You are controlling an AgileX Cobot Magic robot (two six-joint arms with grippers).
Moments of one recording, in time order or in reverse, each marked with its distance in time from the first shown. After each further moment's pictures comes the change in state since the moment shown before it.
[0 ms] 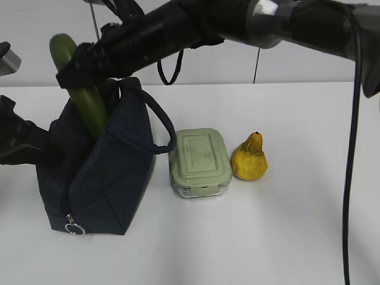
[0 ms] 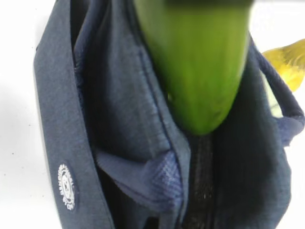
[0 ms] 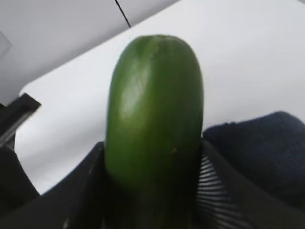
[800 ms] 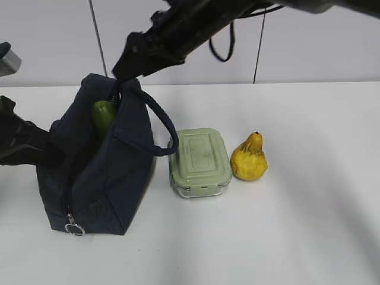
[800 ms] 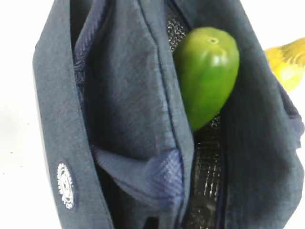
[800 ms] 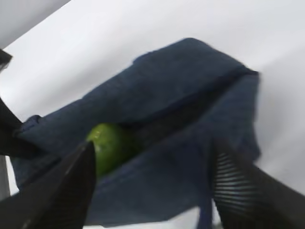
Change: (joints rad) left arm 0.000 0.000 0.000 0.000 0.004 0.000; right arm -0.139 -0.095 0.000 -0.263 0.208 0.206
